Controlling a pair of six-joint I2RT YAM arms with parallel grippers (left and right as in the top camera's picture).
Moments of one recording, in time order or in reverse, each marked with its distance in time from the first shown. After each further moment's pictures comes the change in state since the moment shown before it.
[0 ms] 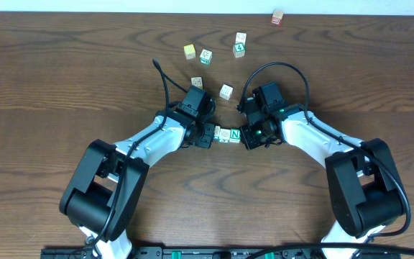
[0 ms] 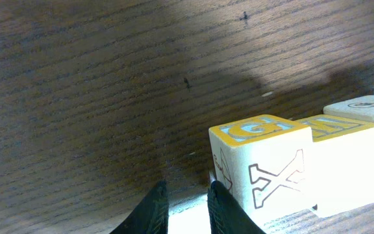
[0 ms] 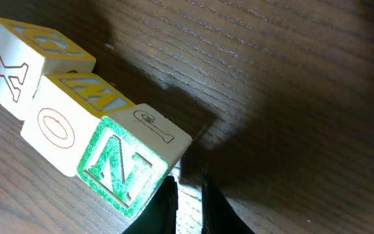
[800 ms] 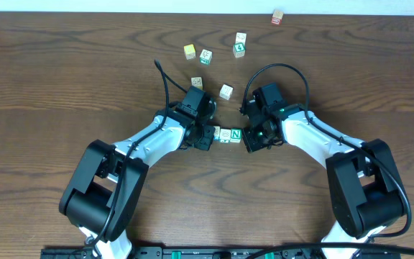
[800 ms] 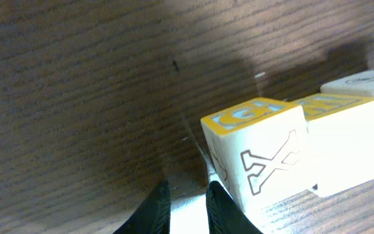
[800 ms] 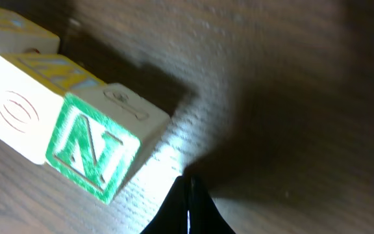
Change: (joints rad) left arm 0.000 0.000 0.001 -0.037 0.024 0.044; right arm 0.000 -0.003 0.003 -0.065 0.067 0.009
